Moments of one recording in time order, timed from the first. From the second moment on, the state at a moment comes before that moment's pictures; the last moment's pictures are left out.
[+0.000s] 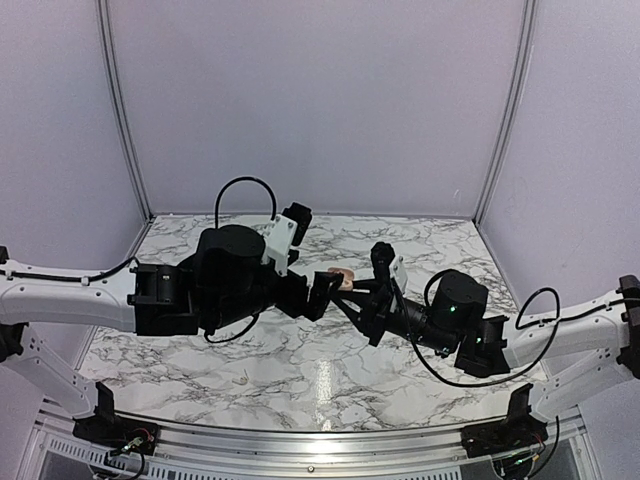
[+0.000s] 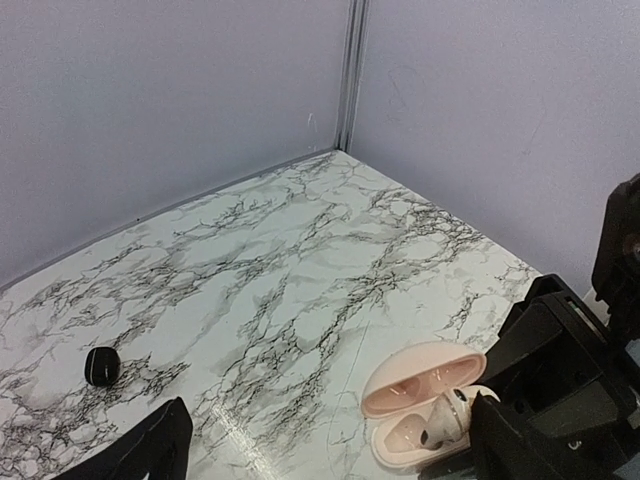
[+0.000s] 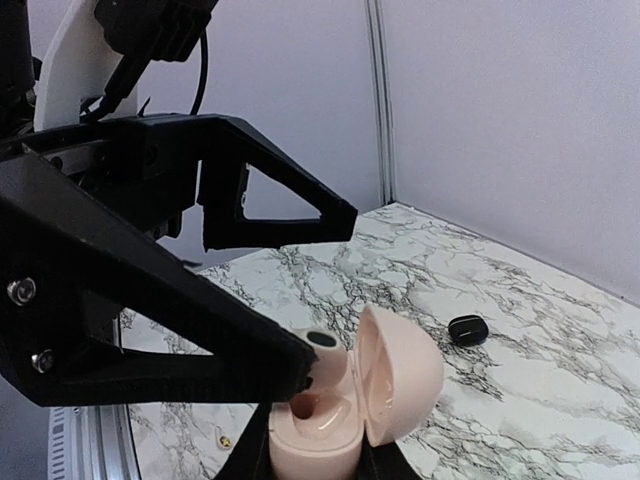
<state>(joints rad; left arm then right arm) -1.24 1.43 1.11 0.00 -0.46 -0.25 1.10 1.24 0.54 0.72 0.04 0.12</state>
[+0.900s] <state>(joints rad) -1.19 1.37 1.04 -0.03 -0.45 -0.28 1.10 1.19 0.52 0.75 0.04 0.12</state>
